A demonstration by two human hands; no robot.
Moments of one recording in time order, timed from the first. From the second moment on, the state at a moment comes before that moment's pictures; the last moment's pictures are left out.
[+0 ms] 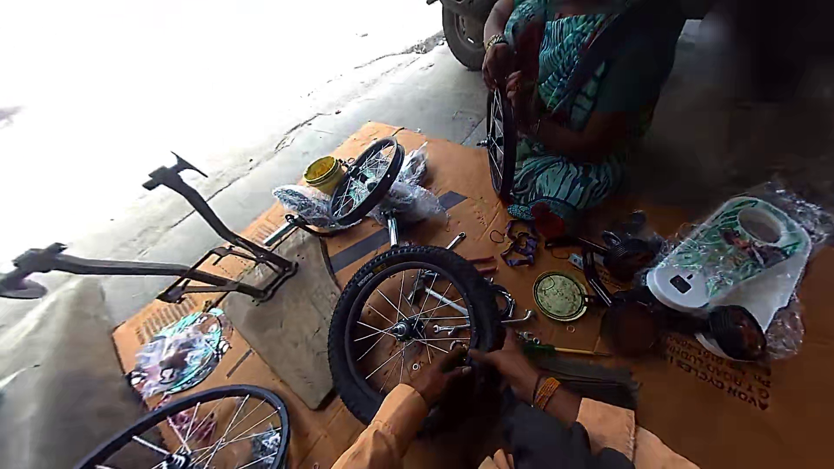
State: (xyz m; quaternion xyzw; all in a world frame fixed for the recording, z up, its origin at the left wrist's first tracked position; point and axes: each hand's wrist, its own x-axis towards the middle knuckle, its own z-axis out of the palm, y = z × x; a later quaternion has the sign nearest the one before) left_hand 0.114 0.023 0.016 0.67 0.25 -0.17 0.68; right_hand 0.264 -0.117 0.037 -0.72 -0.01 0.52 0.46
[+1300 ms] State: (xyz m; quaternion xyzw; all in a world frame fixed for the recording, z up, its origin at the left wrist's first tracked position) left_hand 0.138 0.000 0.016 0.76 0.36 -0.22 0.49; right_hand 0.290 -0.123 -0.014 -0.56 0.00 0.57 0.60
